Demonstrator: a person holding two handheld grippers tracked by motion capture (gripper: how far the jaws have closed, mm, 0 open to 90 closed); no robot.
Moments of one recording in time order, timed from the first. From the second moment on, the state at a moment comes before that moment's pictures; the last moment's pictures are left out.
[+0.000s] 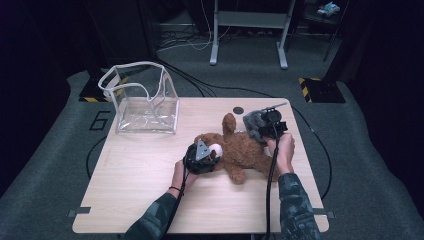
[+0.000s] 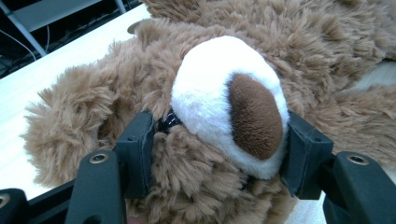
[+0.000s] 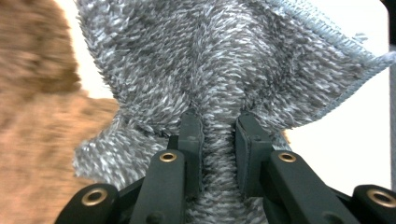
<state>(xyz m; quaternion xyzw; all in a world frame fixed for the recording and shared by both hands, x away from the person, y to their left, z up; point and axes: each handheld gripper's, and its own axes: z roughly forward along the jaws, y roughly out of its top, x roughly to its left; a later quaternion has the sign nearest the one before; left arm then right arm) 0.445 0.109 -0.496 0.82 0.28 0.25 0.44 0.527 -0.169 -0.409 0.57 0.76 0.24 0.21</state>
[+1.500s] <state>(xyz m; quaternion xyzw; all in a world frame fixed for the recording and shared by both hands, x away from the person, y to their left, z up) 0.447 0.109 -0.496 0.81 0.29 0.25 0.44 0.505 -0.195 -0.434 0.59 0.73 0.28 0.20</state>
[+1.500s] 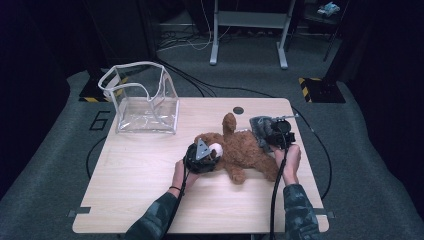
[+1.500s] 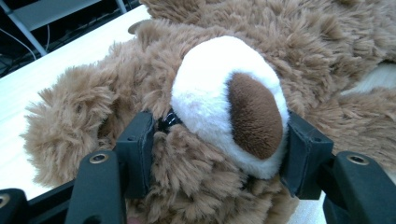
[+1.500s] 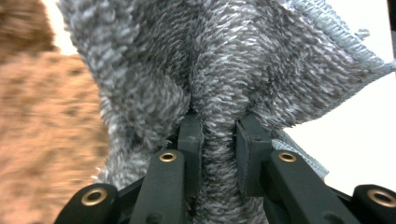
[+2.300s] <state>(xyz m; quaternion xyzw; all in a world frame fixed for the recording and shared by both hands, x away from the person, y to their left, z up) 0.449 0.110 -0.496 0.82 0.29 0.24 0.44 0.478 -0.154 -0.410 0.51 0.77 0.34 0.17</state>
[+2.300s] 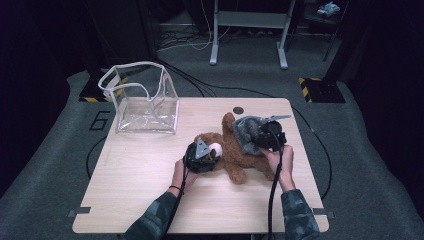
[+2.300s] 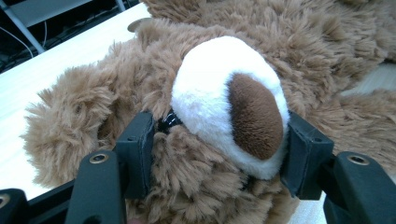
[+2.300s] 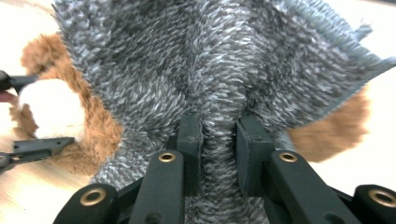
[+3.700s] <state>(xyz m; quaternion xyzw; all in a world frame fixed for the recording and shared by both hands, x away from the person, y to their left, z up) 0.471 0.117 -0.484 0.82 0.32 0.16 0.43 0.459 -0.084 -0.401 0.44 0.81 0.34 0.18</state>
